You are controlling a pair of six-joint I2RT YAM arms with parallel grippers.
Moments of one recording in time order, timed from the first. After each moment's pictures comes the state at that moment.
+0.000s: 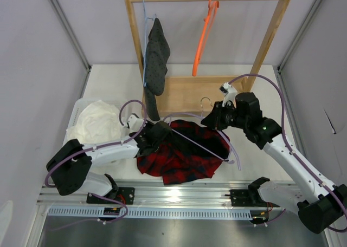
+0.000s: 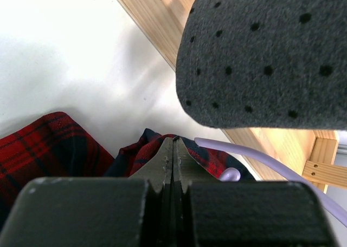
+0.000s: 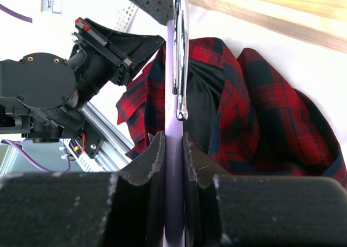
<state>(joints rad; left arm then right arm) -0.87 1.38 0.70 -0.23 -0.84 -1.63 0.53 1.04 1.01 -0.46 -0.36 0.41</state>
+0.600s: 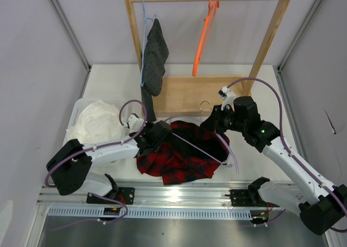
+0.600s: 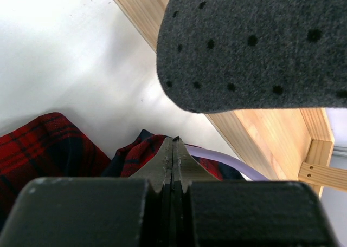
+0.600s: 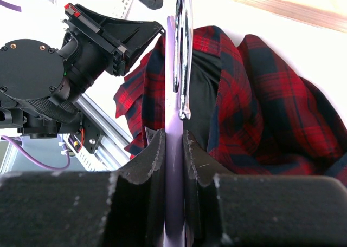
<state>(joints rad) -0.87 1.38 0.70 -0.21 -0.85 -1.64 0.56 1.02 0.95 -0.44 -0.34 0.44</state>
